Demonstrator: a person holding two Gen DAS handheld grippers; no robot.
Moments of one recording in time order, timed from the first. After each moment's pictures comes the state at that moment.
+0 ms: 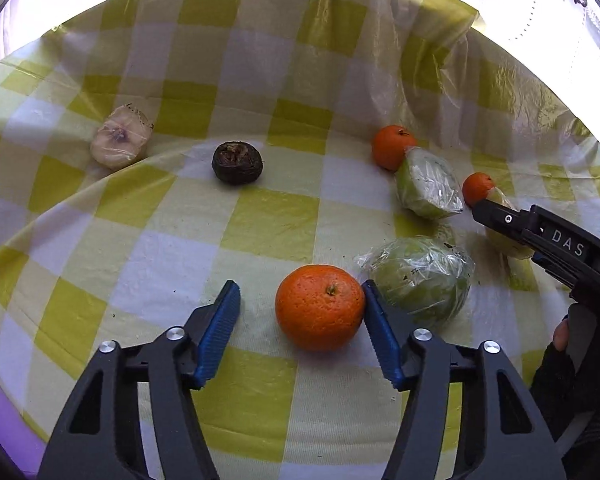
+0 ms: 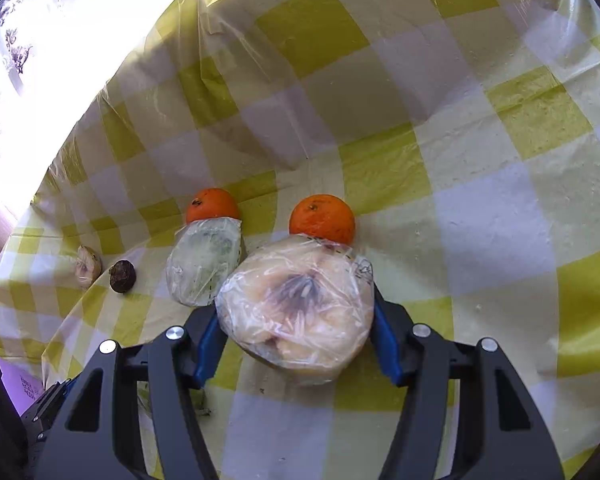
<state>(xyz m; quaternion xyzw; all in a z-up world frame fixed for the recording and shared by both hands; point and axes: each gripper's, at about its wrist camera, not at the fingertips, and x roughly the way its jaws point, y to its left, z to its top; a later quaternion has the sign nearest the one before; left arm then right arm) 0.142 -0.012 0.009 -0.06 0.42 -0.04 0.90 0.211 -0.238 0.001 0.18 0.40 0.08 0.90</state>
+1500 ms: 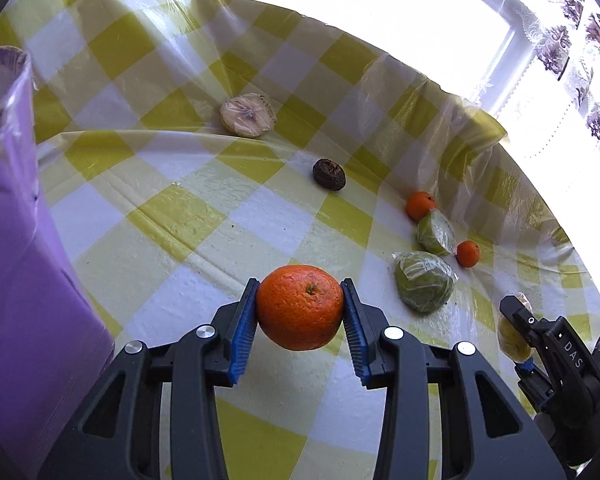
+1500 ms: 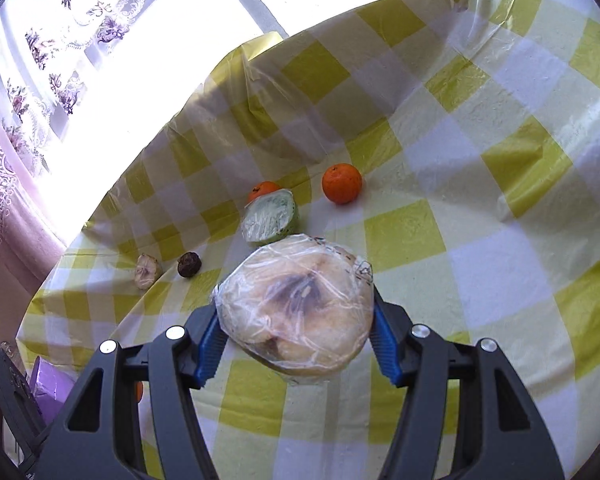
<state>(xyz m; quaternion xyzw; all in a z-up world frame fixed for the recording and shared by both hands) 0.039 0.051 0.017 -0.23 0.34 0.04 0.91 0.090 -0.225 0.018 0.25 0.32 0.08 0.91</state>
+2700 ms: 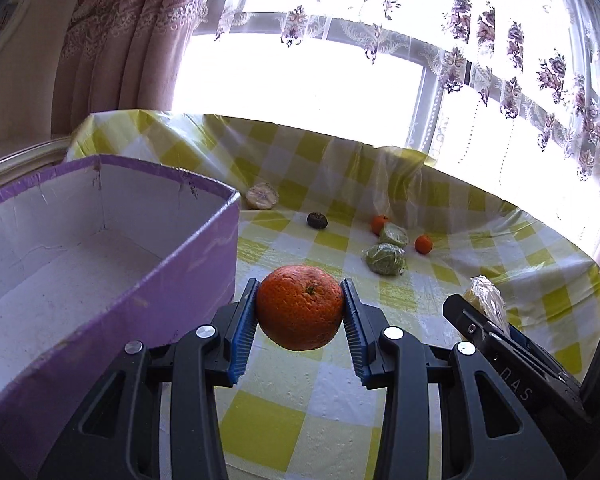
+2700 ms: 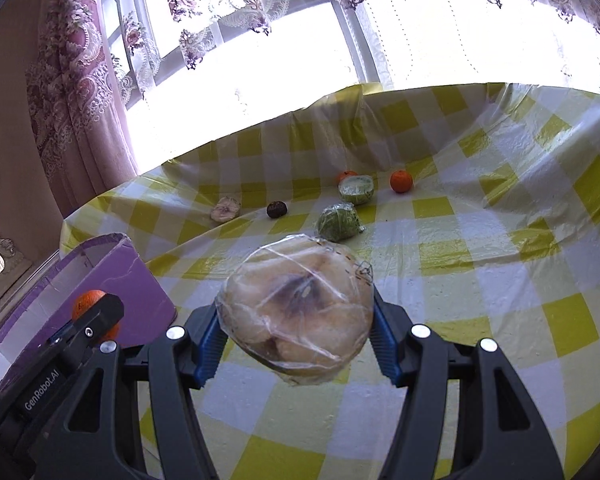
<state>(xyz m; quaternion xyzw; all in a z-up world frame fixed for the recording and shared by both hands) -0.148 0.034 0.084 -0.11 0.19 0.04 0.97 -0.103 -0.145 0.055 0.12 0.22 0.13 0.96</state>
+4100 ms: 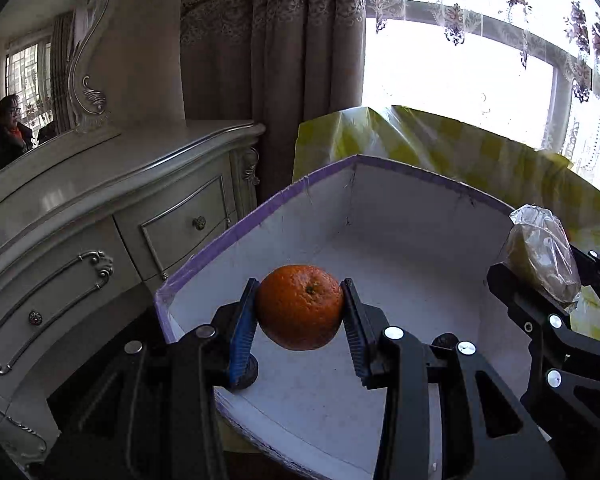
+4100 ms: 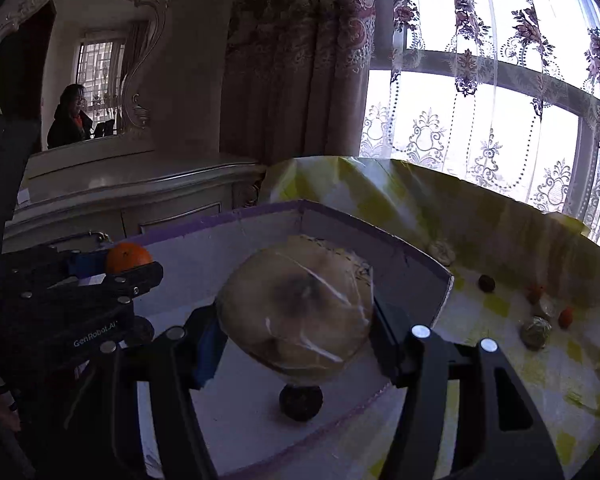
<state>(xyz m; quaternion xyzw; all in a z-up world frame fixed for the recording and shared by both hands) -0.231 0.254 0.106 -0.07 0.30 0.23 0.92 -0.182 0.128 0.122 -0.13 0.20 0.34 0.91</state>
